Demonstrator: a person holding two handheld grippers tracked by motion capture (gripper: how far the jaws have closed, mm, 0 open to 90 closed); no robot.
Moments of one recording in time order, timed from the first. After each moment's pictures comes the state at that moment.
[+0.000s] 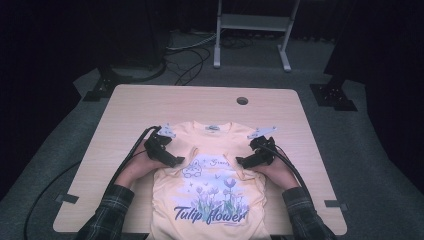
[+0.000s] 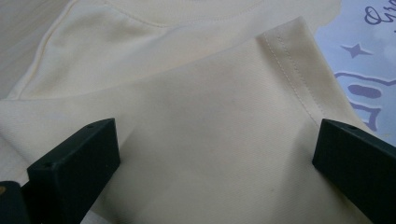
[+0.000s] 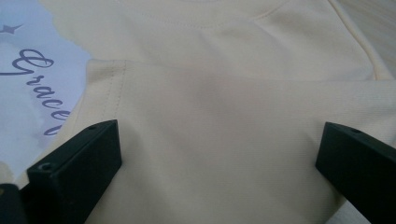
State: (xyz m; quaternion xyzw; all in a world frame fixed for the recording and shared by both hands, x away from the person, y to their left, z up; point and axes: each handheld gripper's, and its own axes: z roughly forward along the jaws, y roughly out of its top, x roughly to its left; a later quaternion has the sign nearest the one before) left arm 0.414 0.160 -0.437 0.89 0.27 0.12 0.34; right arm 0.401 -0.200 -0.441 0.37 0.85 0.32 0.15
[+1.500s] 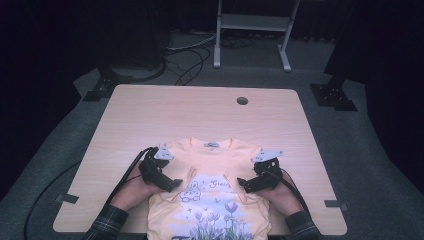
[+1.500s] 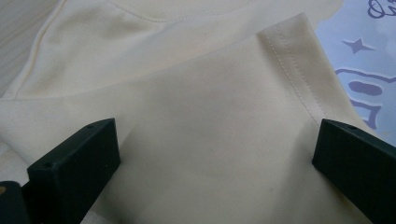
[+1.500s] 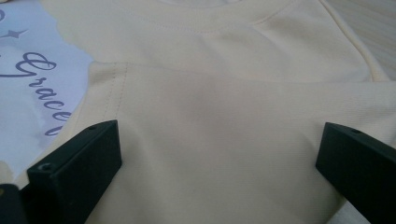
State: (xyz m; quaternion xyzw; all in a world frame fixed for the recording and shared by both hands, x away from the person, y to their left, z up) left arm 0.337 0.159 -0.435 0.90 0.28 0.11 0.32; right arm 0.325 -0.202 -0.445 0.36 0.85 0.34 0.16
